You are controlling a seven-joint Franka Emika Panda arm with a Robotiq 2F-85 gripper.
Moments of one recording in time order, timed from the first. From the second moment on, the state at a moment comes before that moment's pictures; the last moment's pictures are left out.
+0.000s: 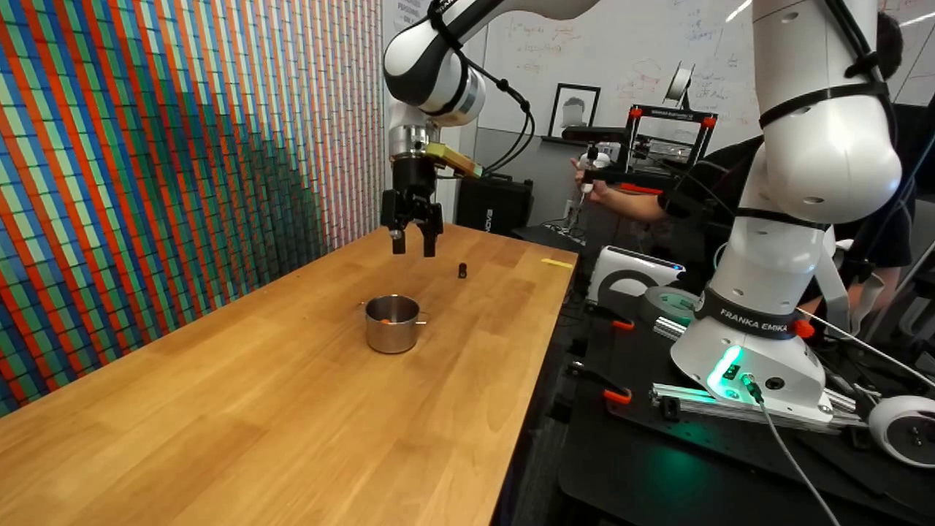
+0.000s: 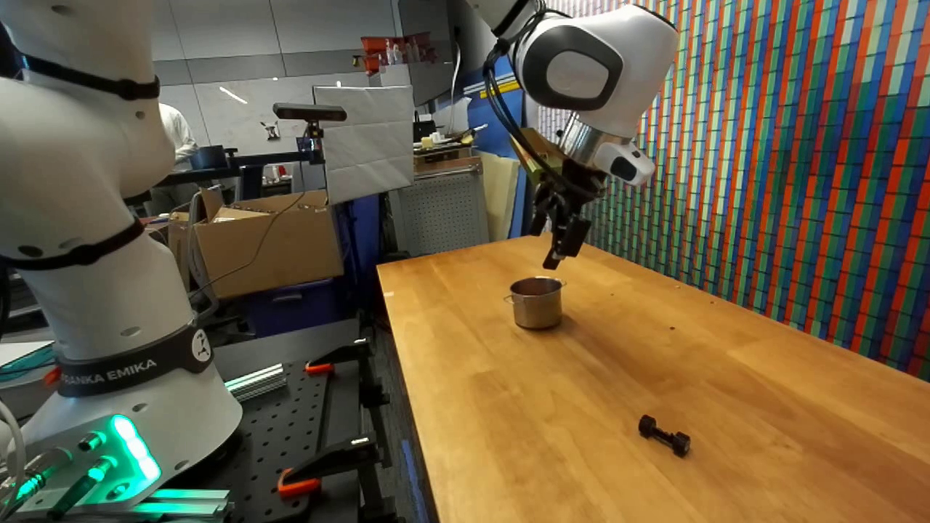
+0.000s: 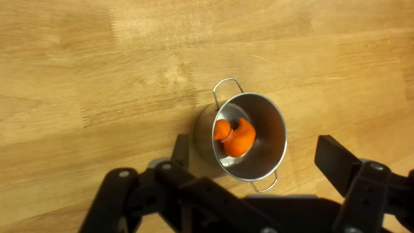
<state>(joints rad) -0.02 0.39 0.09 -1.99 0.40 2.05 -0.12</state>
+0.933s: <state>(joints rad) -0.01 0.16 0.05 -1.99 0.06 2.07 -0.14</state>
